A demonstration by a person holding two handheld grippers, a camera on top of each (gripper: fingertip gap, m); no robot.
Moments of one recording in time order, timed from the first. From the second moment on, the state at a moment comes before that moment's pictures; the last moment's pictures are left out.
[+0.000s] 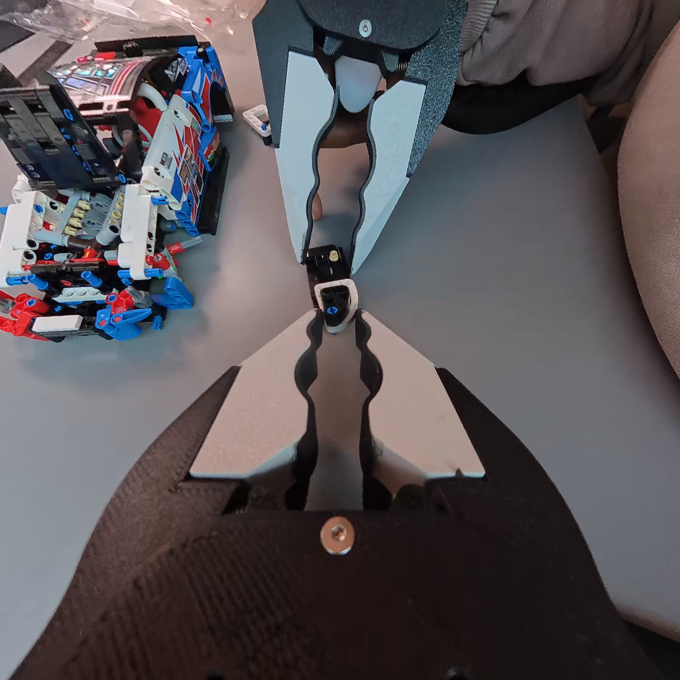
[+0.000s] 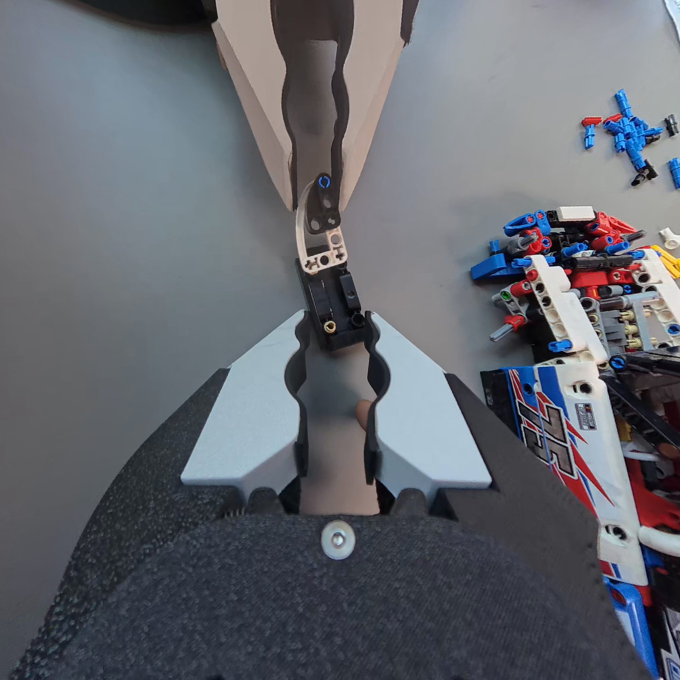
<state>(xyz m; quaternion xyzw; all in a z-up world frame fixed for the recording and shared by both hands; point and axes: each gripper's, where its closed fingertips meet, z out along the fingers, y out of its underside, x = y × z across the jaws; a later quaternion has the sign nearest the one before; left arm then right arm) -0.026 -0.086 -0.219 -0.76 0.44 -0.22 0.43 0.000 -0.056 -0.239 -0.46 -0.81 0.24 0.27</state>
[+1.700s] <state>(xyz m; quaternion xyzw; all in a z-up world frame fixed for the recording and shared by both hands) -0.028 -0.088 -0.222 -0.77 0.42 -0.24 0.41 -0.010 -0.067 -0.210 -0.46 -0.76 0.34 0.29</state>
